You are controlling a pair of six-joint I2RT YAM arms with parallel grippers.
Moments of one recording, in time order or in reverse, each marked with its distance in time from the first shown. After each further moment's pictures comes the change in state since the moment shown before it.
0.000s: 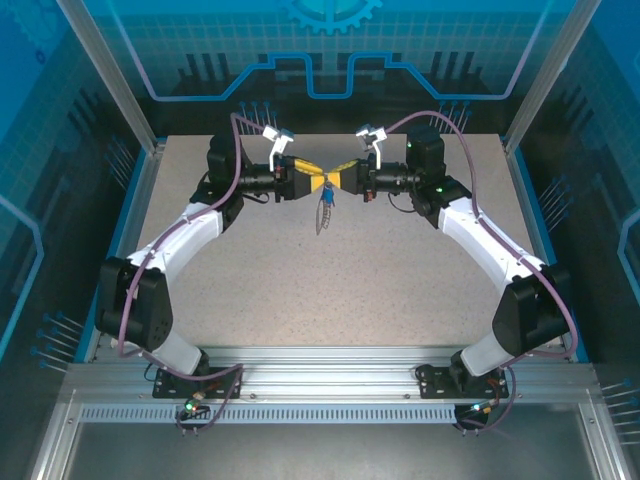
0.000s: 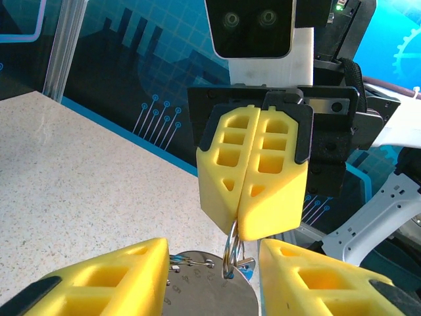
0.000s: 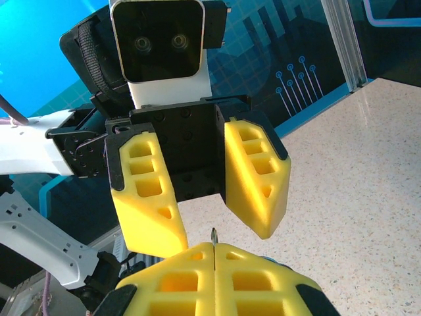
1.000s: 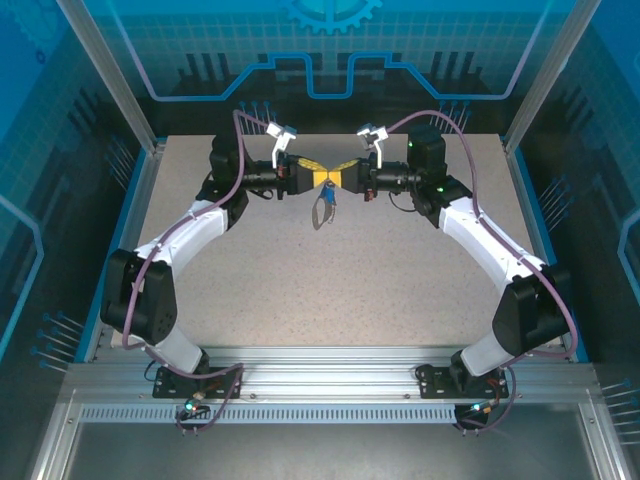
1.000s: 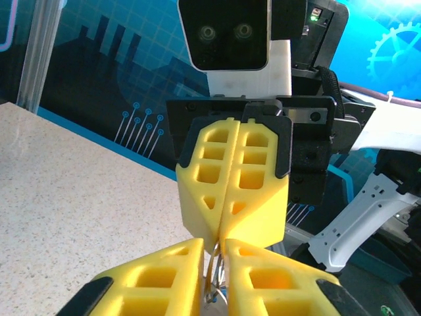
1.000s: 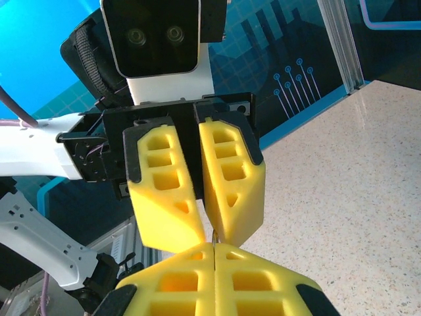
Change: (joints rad) left arm -0.016 0.044 0.013 0.147 0.049 -0.093; right arm -0.006 0.000 0.000 0.006 0.001 0.000
